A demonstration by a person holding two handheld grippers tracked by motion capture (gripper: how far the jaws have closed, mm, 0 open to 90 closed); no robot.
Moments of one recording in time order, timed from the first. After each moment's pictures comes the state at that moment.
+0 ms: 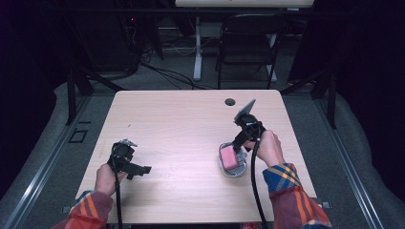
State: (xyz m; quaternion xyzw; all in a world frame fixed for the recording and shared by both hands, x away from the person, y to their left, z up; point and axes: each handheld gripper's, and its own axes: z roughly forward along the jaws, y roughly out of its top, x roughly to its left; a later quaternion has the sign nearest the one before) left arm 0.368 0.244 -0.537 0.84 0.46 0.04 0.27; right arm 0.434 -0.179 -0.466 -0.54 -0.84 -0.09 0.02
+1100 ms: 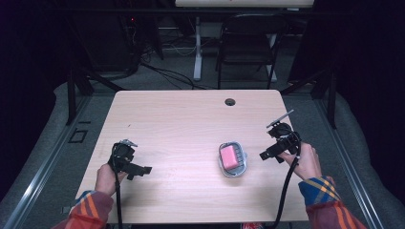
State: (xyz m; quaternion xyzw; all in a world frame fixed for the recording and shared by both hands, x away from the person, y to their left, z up) left arm 0.367 0.243 -0.537 0.85 0.46 0.04 0.27; right arm 0.379 -0.267 -0.455 -0.50 -0.85 -0.14 -0.08
